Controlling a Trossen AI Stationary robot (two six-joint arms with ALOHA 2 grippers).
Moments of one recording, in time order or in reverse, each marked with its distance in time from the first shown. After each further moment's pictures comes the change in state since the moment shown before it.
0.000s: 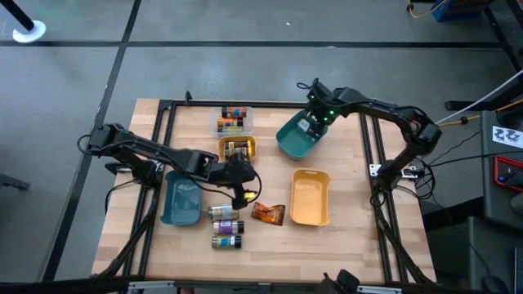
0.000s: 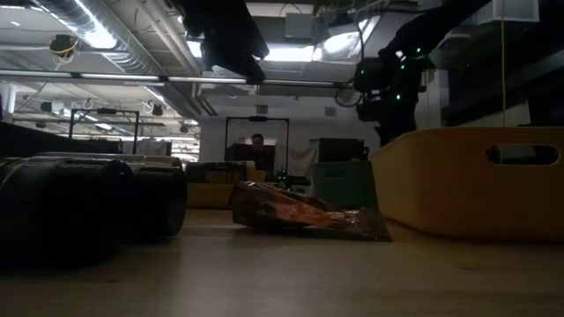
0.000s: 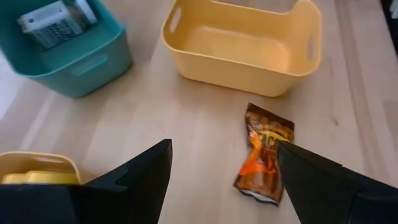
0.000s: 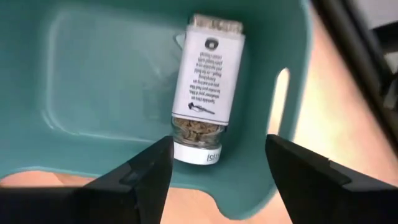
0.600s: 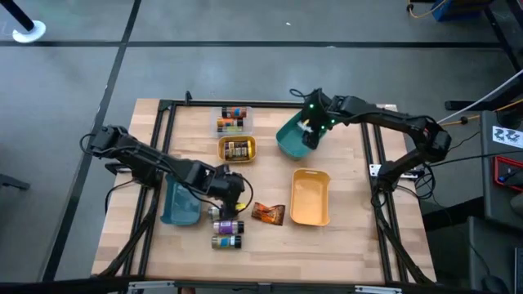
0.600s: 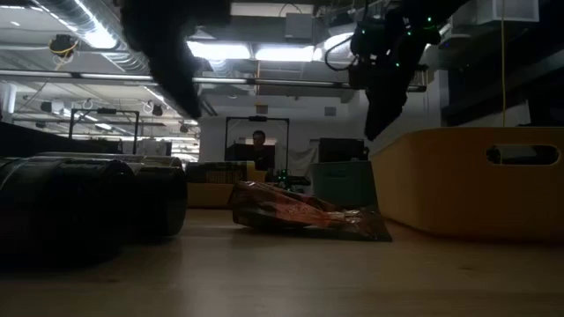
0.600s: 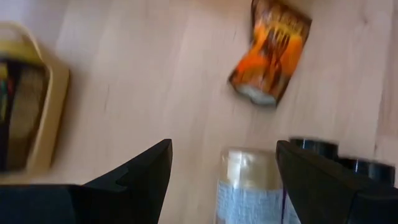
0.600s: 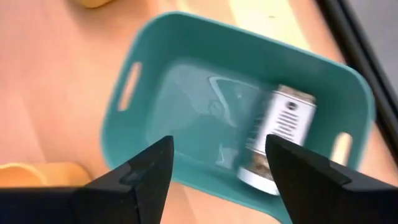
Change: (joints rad) left arm -0.106 0.037 -0.001 -0.293 0.020 -0.215; right arm 0.184 -0.125 0.000 0.060 -0.075 0.000
